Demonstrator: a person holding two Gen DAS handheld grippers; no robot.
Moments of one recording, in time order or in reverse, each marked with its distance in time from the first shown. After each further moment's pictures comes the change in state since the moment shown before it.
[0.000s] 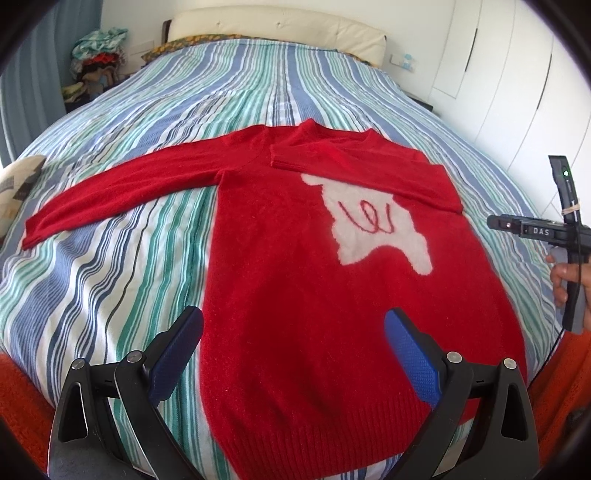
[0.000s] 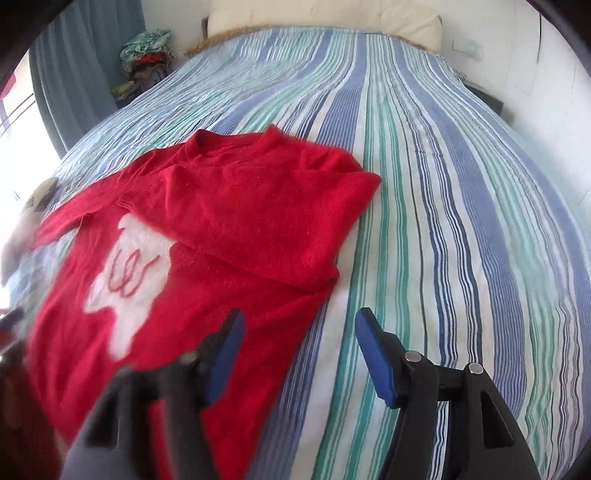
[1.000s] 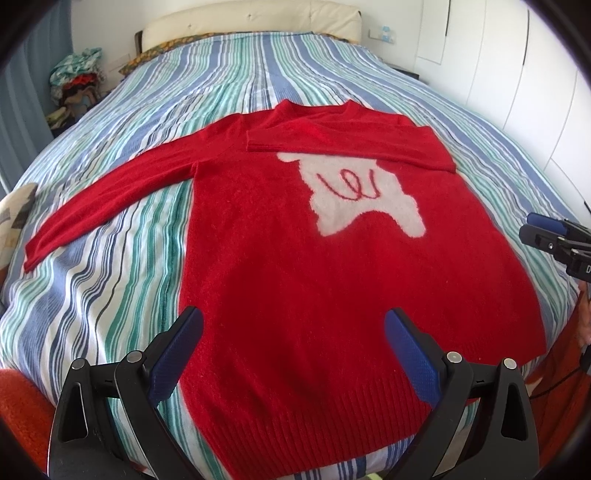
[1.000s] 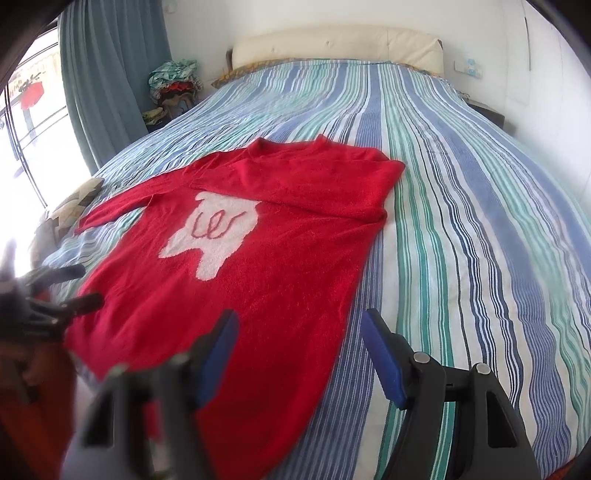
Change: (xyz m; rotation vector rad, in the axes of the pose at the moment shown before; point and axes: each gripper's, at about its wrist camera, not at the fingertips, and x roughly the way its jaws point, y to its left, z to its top) left arm 0.007 -0.025 -0.011 0.125 0.050 0.038; right arm -0.061 0.057 -0.093 0.008 -0.145 0.082
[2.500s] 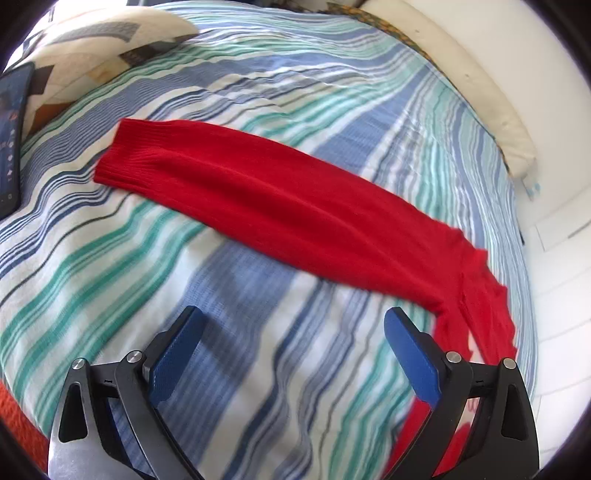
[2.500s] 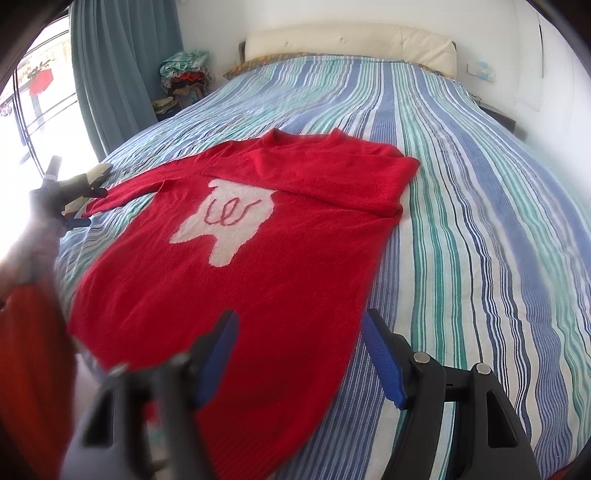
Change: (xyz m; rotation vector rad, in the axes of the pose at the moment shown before) left arm 0.050 0.271 0.027 -0.847 0.030 0.047; right arm 0.004 0.014 -0.007 -0.048 0.024 0.018
